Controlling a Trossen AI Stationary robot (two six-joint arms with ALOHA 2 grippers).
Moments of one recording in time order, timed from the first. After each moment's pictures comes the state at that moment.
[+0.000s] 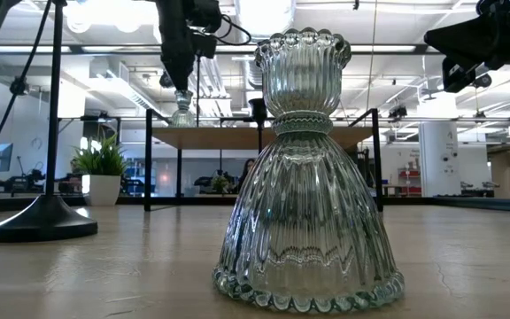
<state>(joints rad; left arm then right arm) 0.62 1.72 1.91 -1.42 -0.13 0.41 0.10 0.06 0.13 0.03 0.13 0.17</state>
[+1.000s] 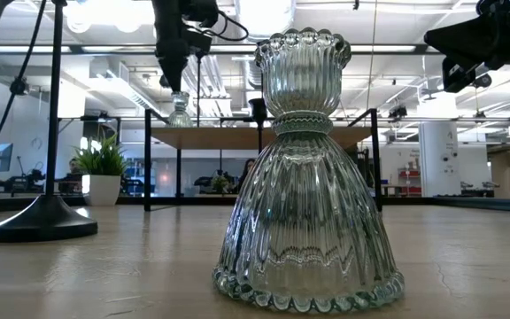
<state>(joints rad) 0.61 1.69 1.91 -1.45 -0.23 0.37 0.10 0.06 0.13 0.03 0.13 0.17</state>
